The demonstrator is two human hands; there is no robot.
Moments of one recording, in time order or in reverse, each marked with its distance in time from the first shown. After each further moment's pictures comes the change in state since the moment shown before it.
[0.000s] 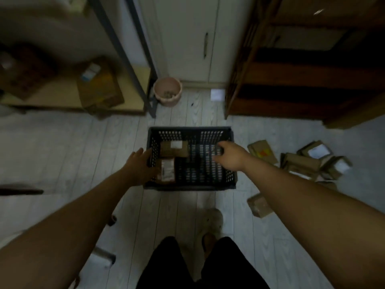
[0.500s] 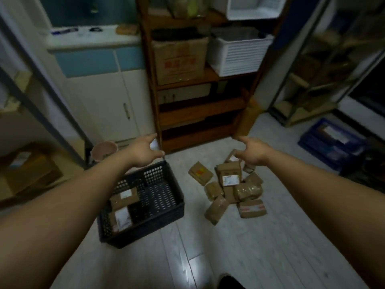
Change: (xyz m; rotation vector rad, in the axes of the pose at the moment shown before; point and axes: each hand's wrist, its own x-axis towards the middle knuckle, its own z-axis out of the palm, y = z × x) left_hand -0.163 0.194 -0.047 0.038 0.075 0.489; right_hand -0.333 0.110 -0.080 -0.017 0.613 0.330
